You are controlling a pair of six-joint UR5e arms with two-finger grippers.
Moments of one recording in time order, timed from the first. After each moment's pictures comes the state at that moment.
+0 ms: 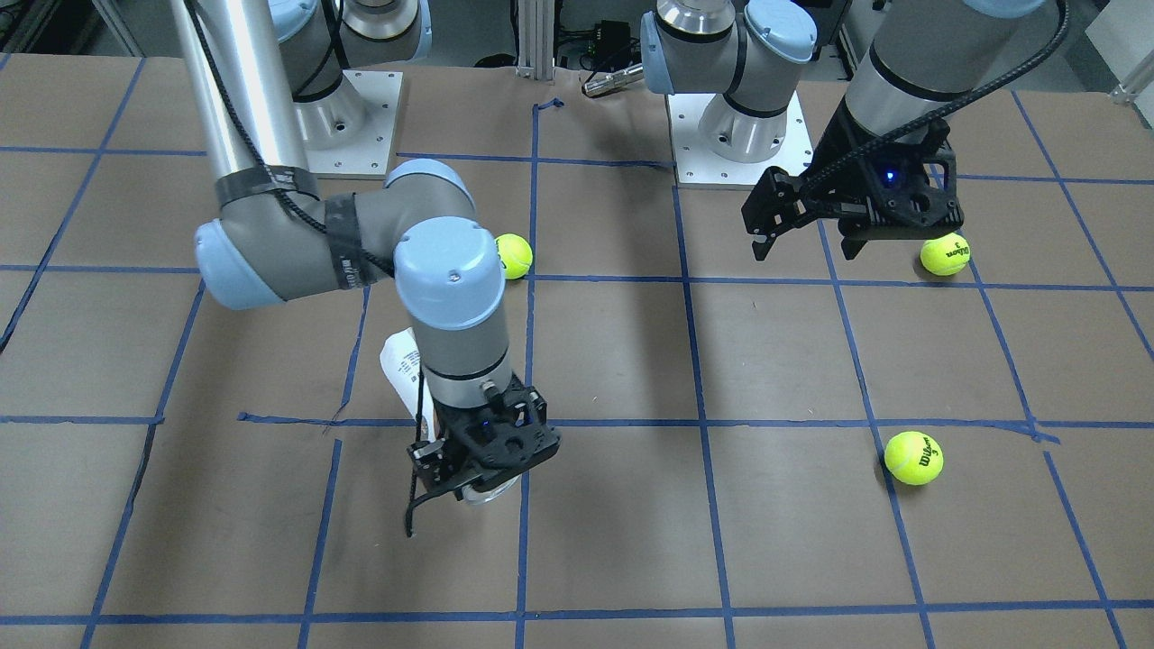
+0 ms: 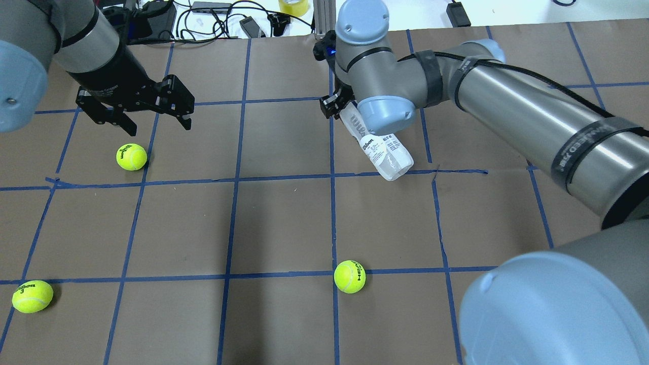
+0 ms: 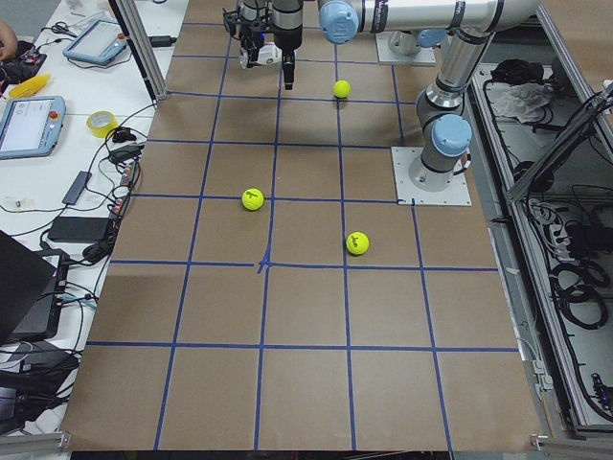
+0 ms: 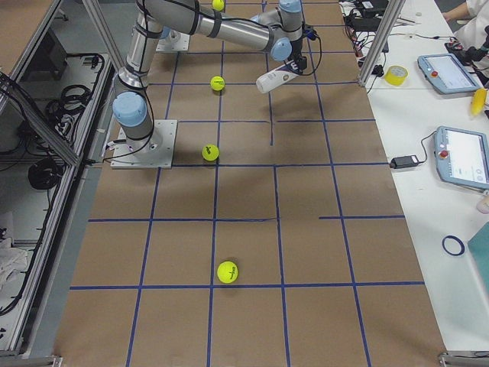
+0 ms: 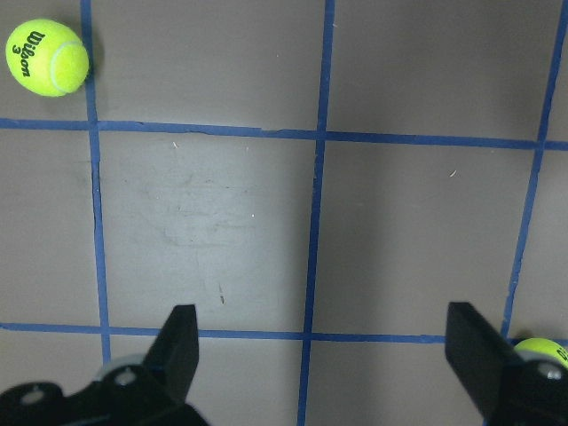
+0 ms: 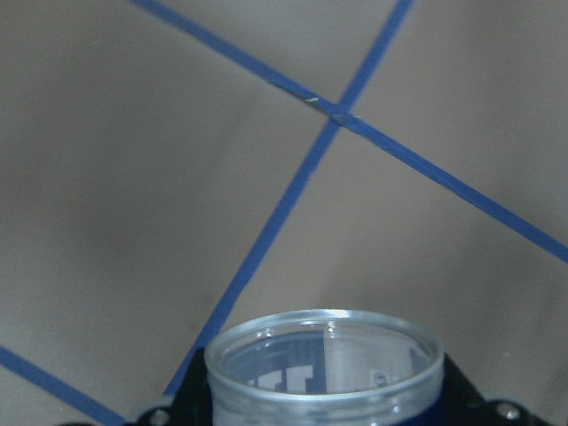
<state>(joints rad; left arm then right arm) -1.50 -1.56 -1.62 -1.52 1.55 0.00 1.89 -1.04 1.49 -2.27 -1.61 -0.33</state>
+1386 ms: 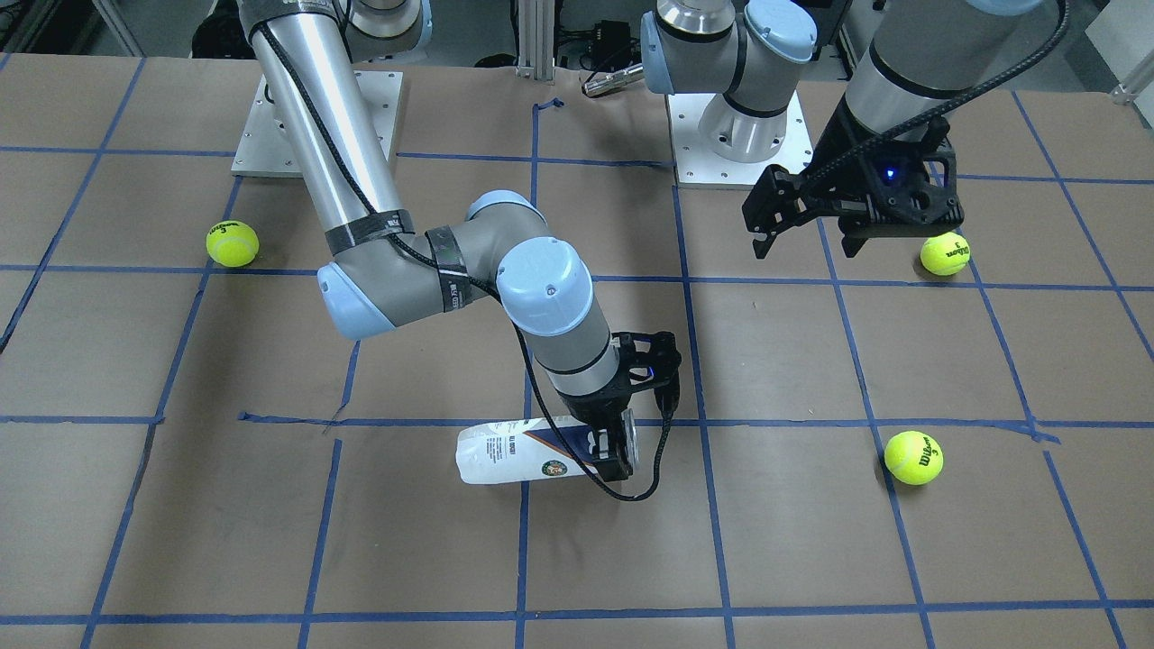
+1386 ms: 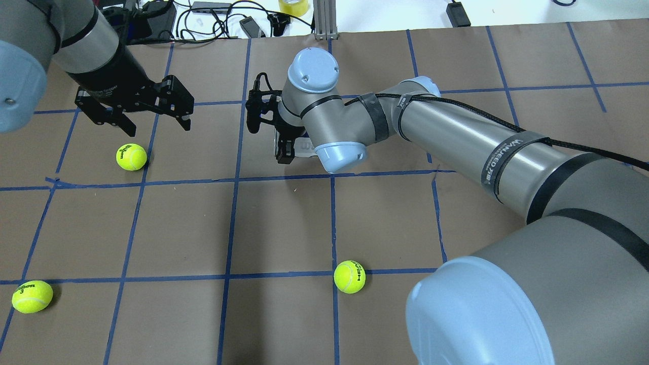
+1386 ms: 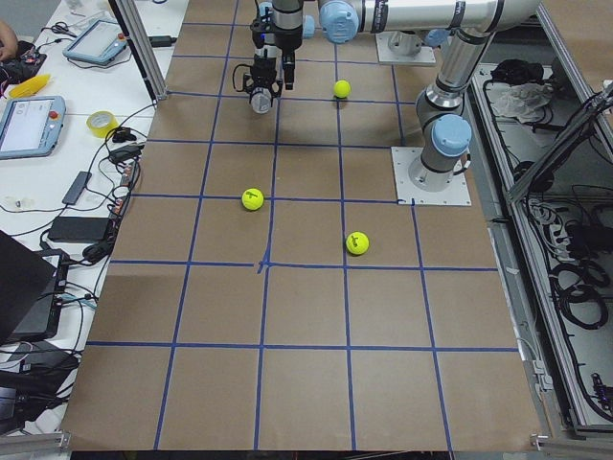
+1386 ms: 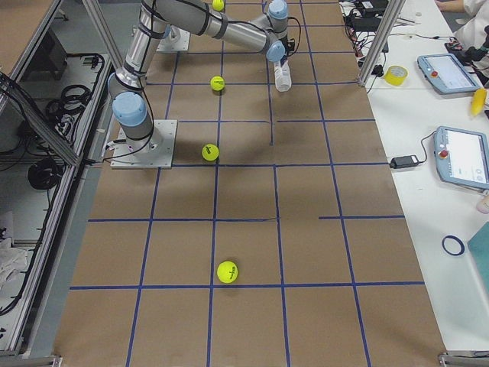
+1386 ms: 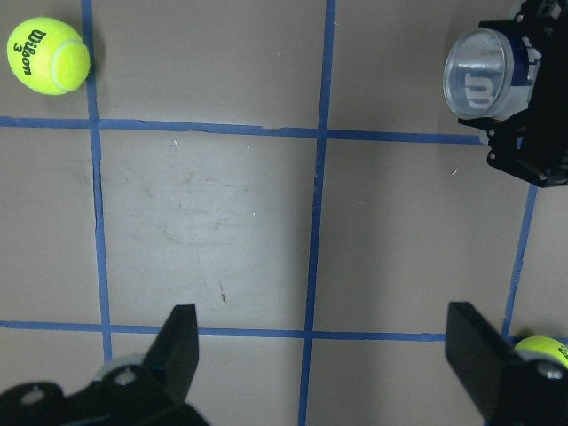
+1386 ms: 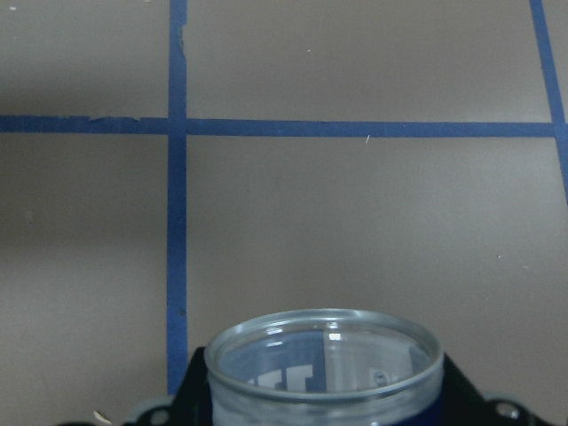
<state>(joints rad) -1.50 -1.56 -1.62 -1.53 1.55 0.00 1.99 -0.93 1.50 -2.43 -1.32 -1.08</state>
